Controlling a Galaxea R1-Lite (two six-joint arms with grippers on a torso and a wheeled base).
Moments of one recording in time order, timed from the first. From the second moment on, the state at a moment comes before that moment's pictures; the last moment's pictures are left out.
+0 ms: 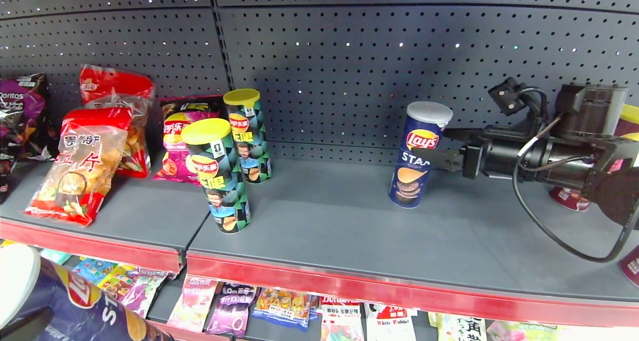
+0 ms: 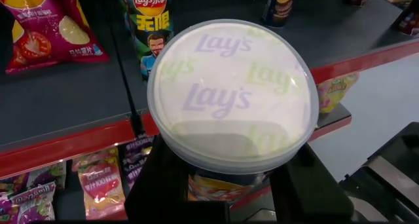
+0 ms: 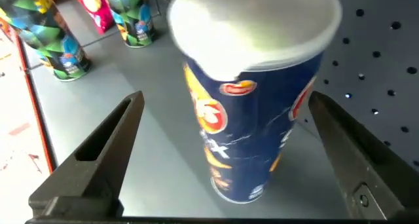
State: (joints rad) left arm -0.15 0.57 -0.50 0.09 -0.43 0.00; right arm 0.18 1.73 -0.92 -0.62 0.58 -0.12
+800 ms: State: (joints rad) left arm -0.15 0.57 -0.50 0.09 -0.43 0.00; right arm 0.16 1.83 -1.05 -0.62 0.66 -0.13
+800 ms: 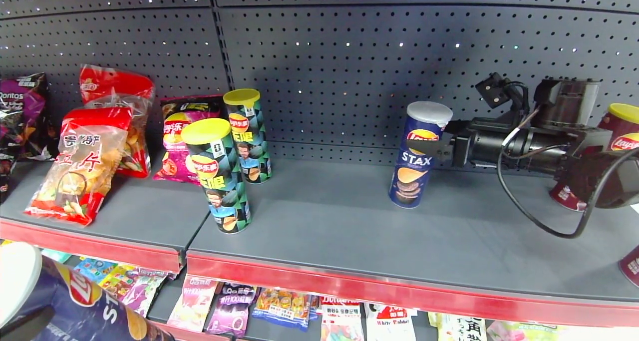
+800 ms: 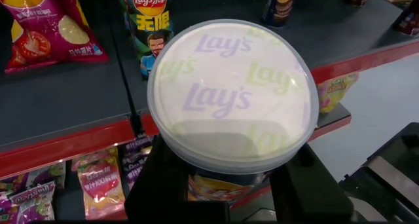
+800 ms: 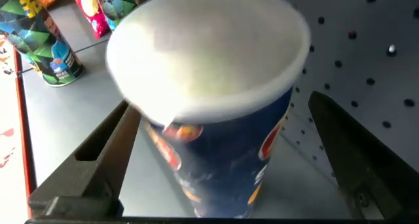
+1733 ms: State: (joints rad) left arm -0.15 0.58 -0.52 0.08 -0.43 0.00; right arm 0.18 1.73 -0.92 -0.61 0.68 -0.14
